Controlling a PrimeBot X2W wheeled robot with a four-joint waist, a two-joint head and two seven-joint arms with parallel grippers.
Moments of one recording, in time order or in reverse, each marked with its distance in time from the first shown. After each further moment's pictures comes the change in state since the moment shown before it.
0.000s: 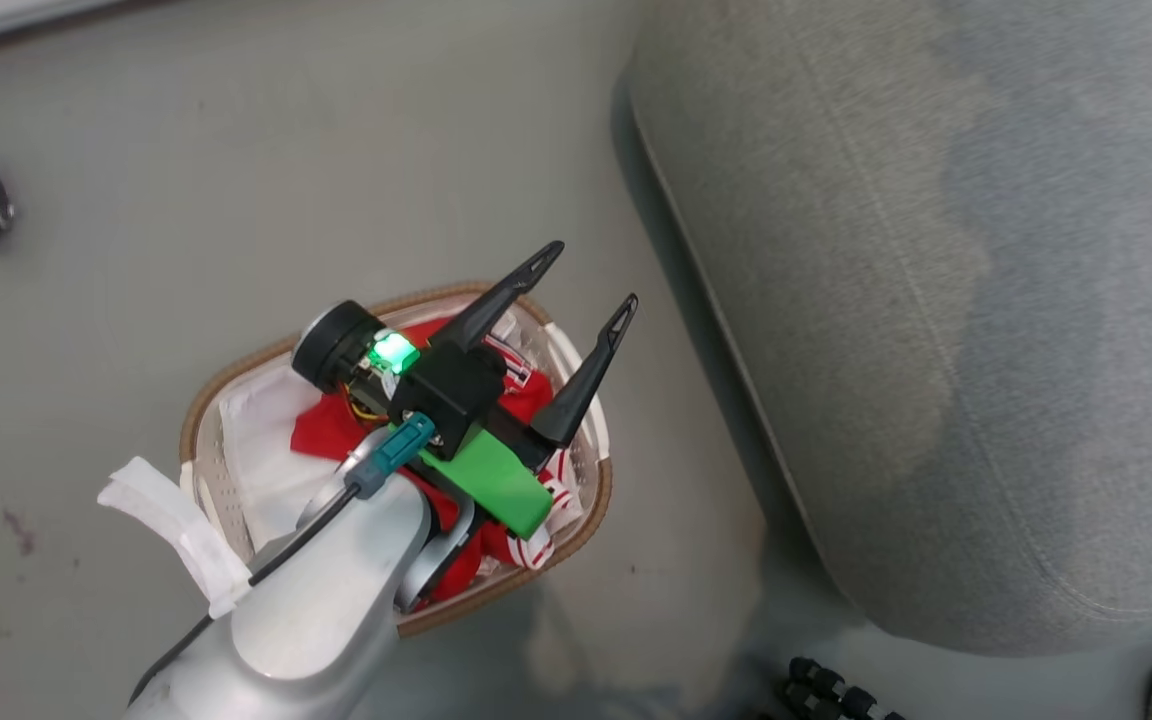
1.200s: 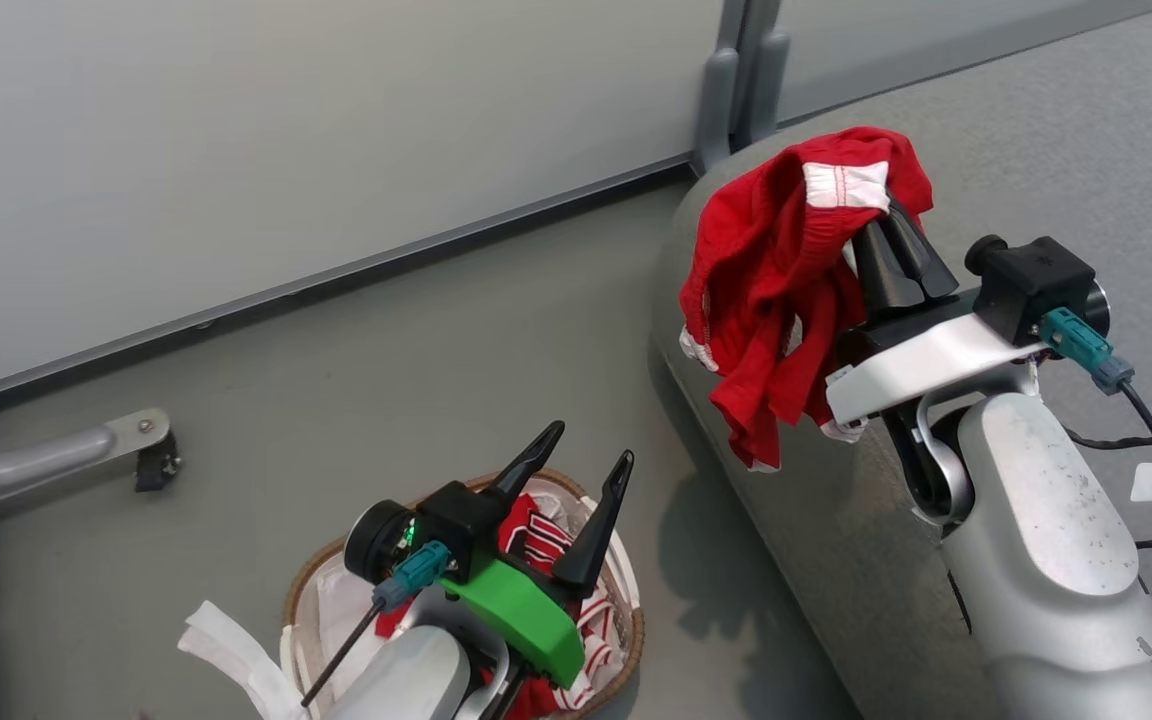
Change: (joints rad) left arm 0.283 -0.129 0.085 0.100 -0.096 0.000 0.000; right arm 0.633 0.243 0.395 -0.143 0.140 0.000 0.000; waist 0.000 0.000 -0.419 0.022
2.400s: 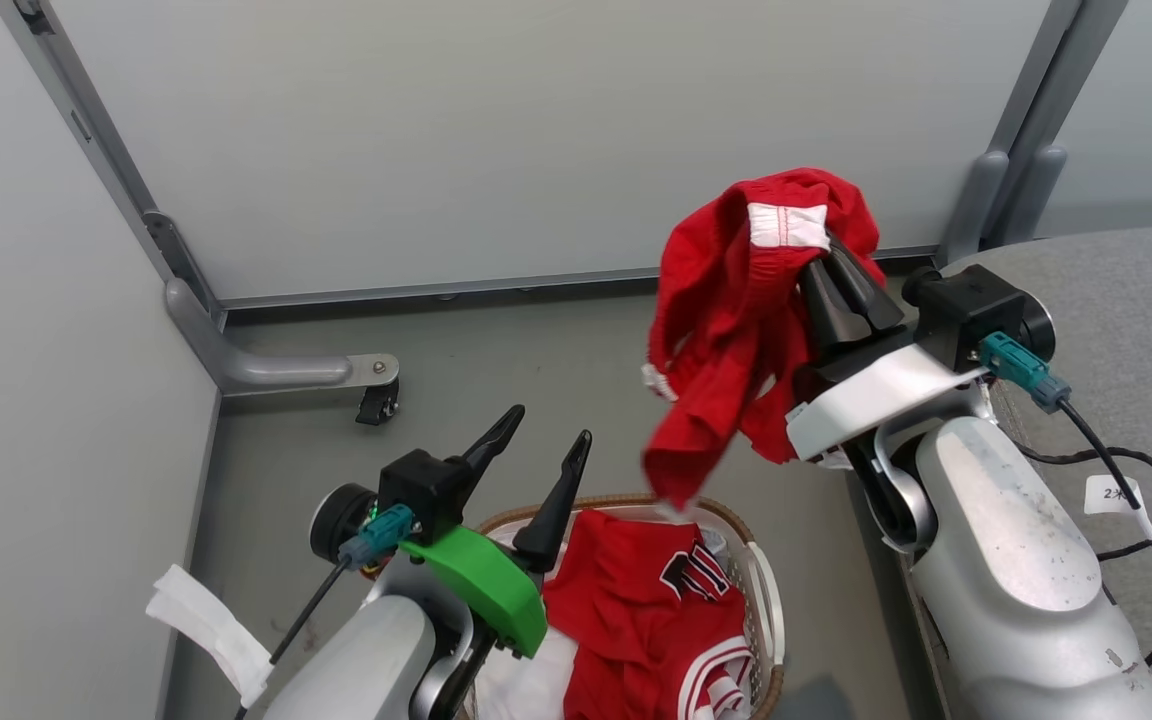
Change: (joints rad) left arm -0.093 0.052 -0.048 0.100 -0.111 0.000 0.000; right arm 0.011 0.001 0.091 0.033 0.004 0.000 0.000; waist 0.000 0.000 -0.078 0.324
